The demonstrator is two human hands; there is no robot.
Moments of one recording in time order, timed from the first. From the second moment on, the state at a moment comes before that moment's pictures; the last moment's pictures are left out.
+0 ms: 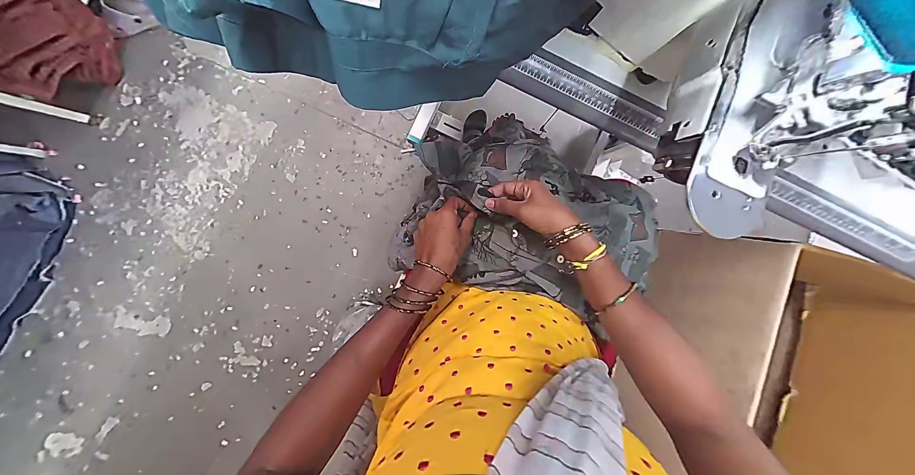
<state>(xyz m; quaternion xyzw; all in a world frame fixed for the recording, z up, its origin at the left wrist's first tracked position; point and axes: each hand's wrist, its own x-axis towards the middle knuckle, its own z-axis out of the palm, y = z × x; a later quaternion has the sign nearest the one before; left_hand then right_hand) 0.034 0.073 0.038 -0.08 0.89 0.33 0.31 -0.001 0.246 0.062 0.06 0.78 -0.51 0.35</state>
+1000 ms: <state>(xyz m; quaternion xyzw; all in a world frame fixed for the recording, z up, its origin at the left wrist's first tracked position) 0.048 0.057 0.091 -0.22 0.62 0.70 0.29 0.048 0.228 0.071 -0.12 0.92 -0.37 -0.05</state>
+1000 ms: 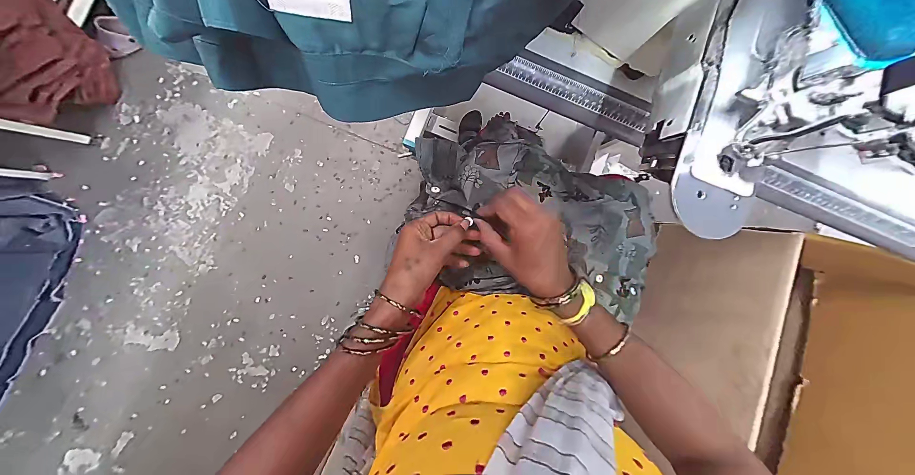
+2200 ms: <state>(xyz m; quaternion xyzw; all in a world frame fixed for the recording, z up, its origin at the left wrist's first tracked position) 0.026 0.027 0.053 0.33 0.90 0.28 0.03 0.074 0.225 0.048 -0.09 0.88 -0.45 -0.10</state>
